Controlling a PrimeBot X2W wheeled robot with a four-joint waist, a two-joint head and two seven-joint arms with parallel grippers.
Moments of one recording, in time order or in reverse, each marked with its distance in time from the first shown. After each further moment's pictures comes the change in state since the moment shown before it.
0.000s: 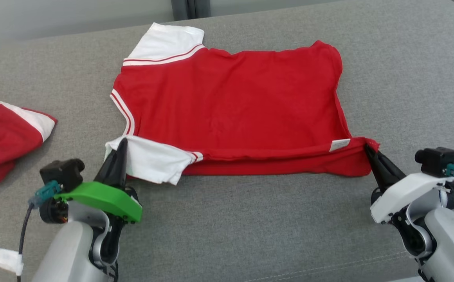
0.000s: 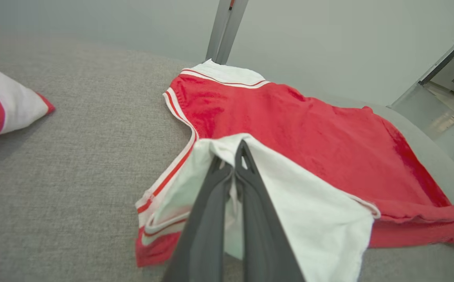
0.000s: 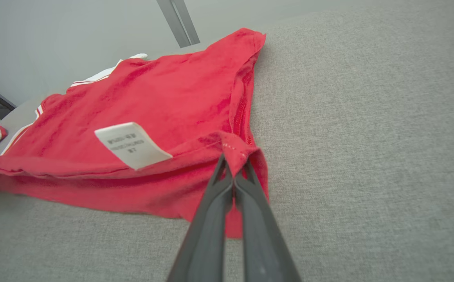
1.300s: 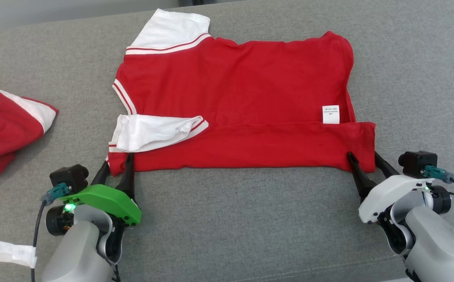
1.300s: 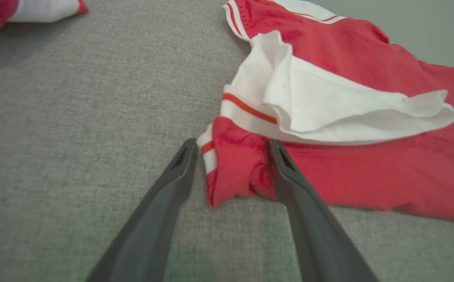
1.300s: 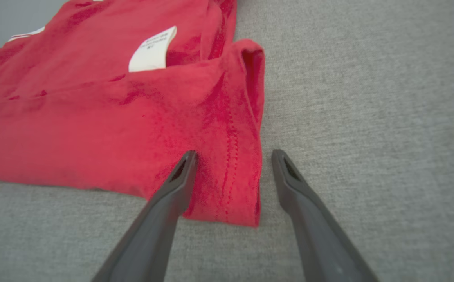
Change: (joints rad) left arm -0.155 -0.044 -0.033 0.439 -0.021 -0.049 -0.100; right arm -0.145 0.061 0.114 0.329 0.001 0.000 -0.095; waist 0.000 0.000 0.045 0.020
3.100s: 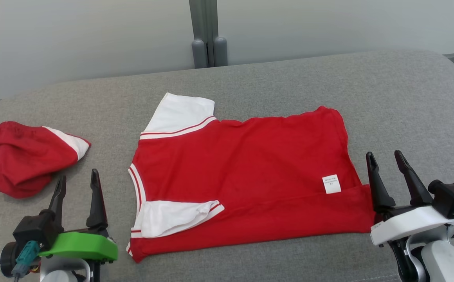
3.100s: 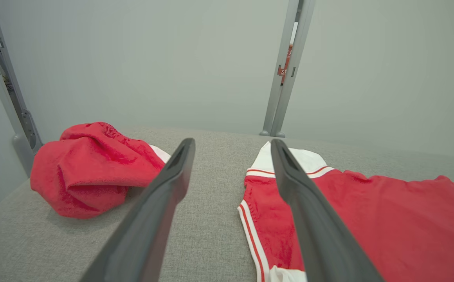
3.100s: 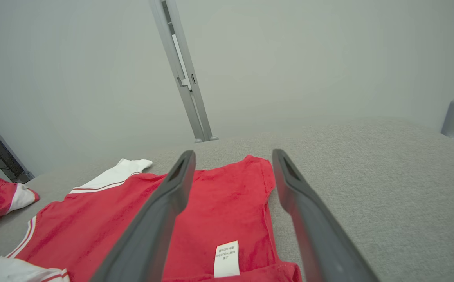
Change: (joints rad) left arm 0.377 0.007 0.222 -0.567 0.284 0.137 -0.050; right arm 0.335 0.120 -0.351 -0.496 -0.288 0.000 -0.054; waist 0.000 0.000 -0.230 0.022
